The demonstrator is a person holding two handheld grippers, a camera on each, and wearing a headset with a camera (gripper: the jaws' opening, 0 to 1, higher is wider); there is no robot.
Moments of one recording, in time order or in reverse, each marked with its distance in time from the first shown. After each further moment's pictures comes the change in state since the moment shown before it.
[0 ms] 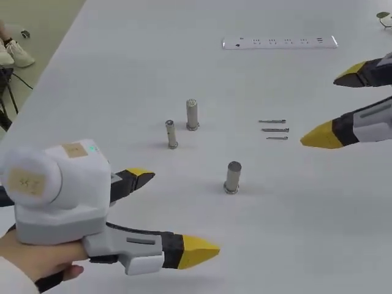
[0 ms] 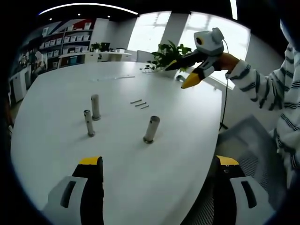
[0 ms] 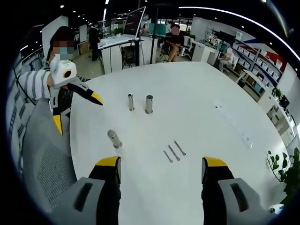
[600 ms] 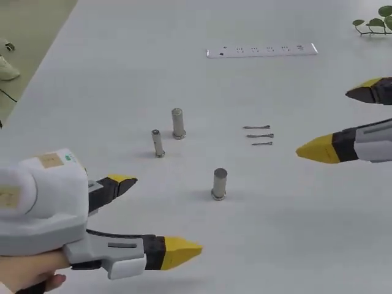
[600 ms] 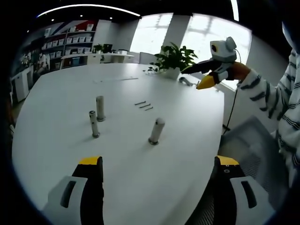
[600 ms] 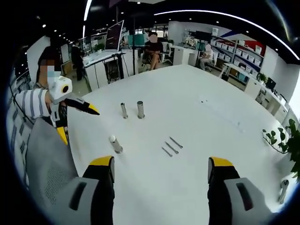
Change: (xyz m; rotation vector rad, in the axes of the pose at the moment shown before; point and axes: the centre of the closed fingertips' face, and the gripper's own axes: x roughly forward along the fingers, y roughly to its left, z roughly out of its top) left arm 0.000 0.008 0.001 0.001 -0.009 0.021; right arm -0.025 0.001 -0.012 0.188 -0.096 -0.098
